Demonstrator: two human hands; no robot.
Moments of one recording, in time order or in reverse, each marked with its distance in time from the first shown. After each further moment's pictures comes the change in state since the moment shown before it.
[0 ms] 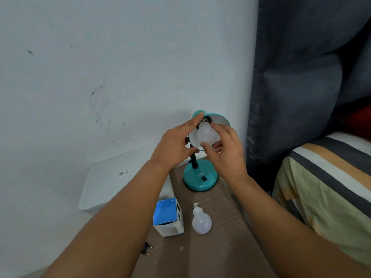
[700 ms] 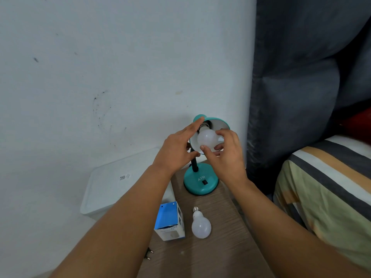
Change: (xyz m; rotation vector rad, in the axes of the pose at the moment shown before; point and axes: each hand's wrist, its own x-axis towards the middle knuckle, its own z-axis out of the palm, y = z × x) left_hand -0.002 0.003 0.002 0.016 0.016 0.008; right_hand -0.001 -0.003 0.002 0.046 0.048 0.091
